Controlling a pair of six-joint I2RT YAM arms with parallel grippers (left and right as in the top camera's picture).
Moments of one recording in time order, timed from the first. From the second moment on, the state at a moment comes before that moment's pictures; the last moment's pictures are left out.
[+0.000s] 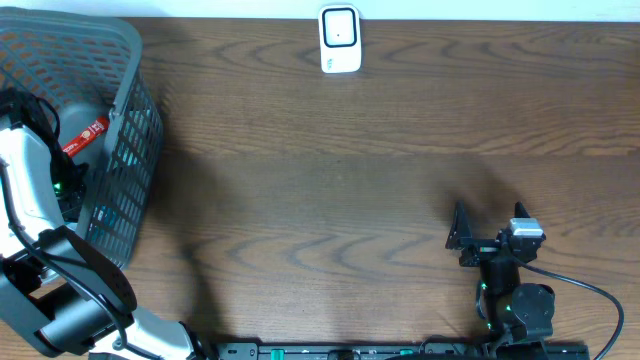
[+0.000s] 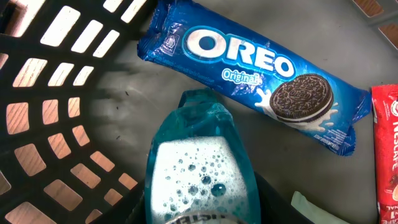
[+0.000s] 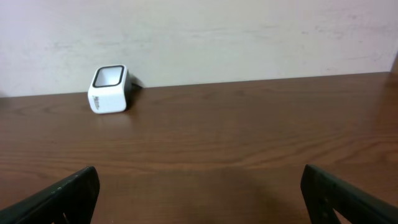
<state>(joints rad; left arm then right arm) 0.55 1.79 1.51 -1.29 -0.24 -1.61 0.13 0.01 0.01 -0.06 0.11 0.11</state>
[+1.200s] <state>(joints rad) 0.55 1.46 1.68 -0.96 0.12 -1.48 0.13 0.01 0.01 -0.06 0.11 0.11</state>
